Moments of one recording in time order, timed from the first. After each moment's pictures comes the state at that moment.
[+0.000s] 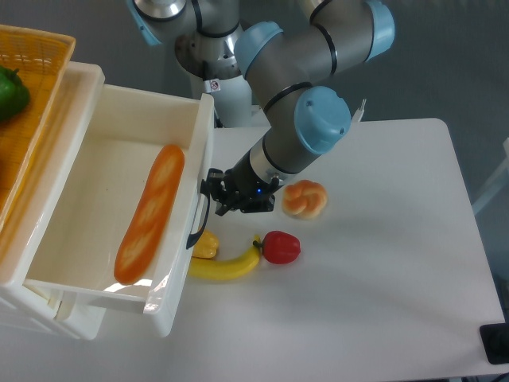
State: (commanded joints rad) arm 2.51 -1.87 -1.54 -1.57 1.08 0.73
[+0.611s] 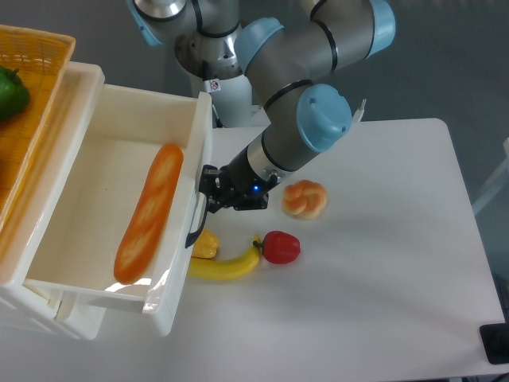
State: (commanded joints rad) arm 2.50 -1.85 -1.54 -1.60 1.08 0.73
